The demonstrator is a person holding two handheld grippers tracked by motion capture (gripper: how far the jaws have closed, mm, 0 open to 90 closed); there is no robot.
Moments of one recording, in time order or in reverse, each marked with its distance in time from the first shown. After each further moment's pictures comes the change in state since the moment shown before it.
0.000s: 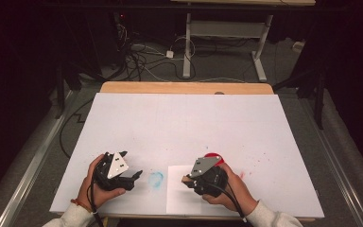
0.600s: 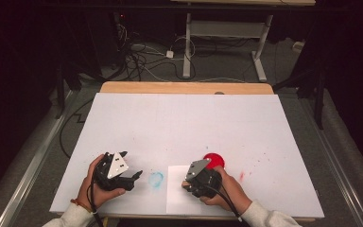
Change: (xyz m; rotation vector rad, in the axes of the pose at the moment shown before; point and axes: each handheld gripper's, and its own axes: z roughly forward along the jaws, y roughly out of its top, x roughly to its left) left arm 0.000 0.000 0.000 0.002 -0.003 0.002; right arm -0.003 -0.010 0.030 0.110 0.034 -0.003
